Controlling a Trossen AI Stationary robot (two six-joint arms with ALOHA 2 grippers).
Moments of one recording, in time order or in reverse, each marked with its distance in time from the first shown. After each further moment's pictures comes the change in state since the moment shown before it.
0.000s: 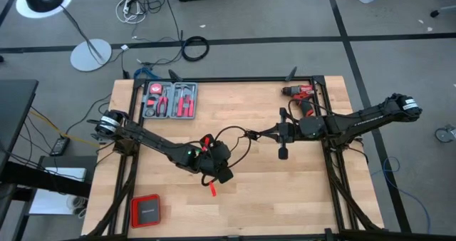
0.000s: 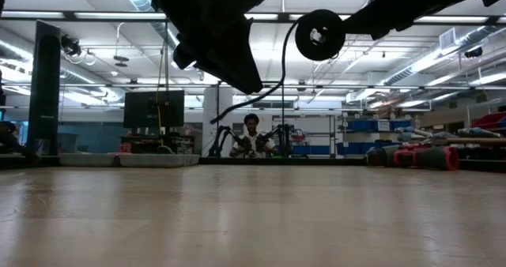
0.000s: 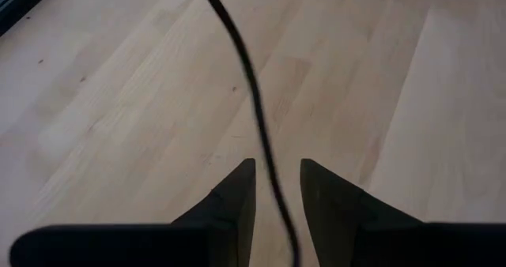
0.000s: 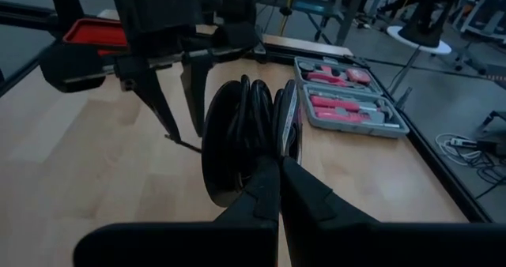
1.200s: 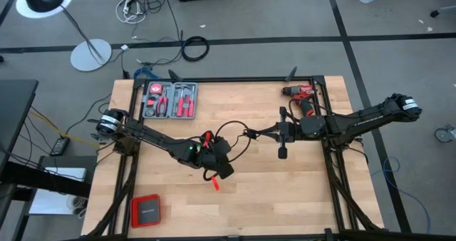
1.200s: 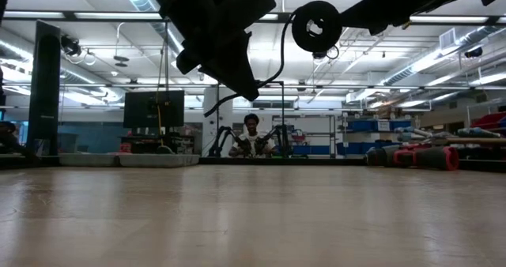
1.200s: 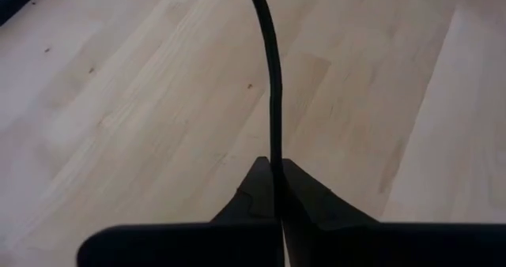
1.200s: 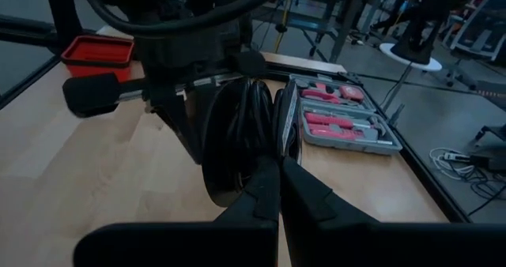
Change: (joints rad) left arm 0.045 0.000 0.001 -0.014 0.035 -0.004; right arm 0.000 0.000 0.000 0.053 0.007 -0.026
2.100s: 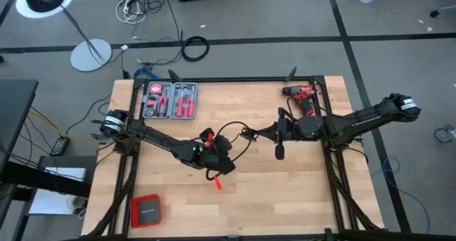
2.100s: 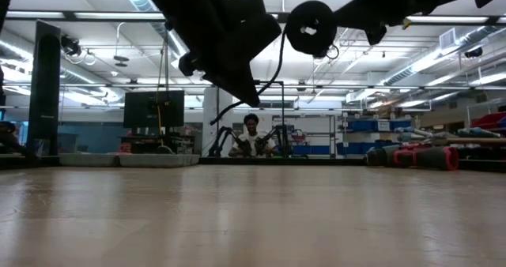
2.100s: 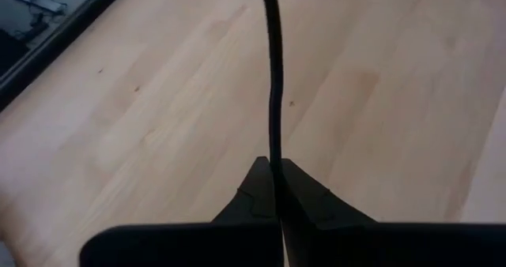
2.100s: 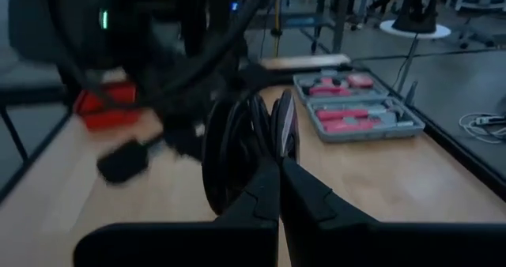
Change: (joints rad) left arm 0.015 0.044 -0.003 0.019 -0.134 0.034; right arm -0.004 0.042 0.000 0.069 -0.002 0.213
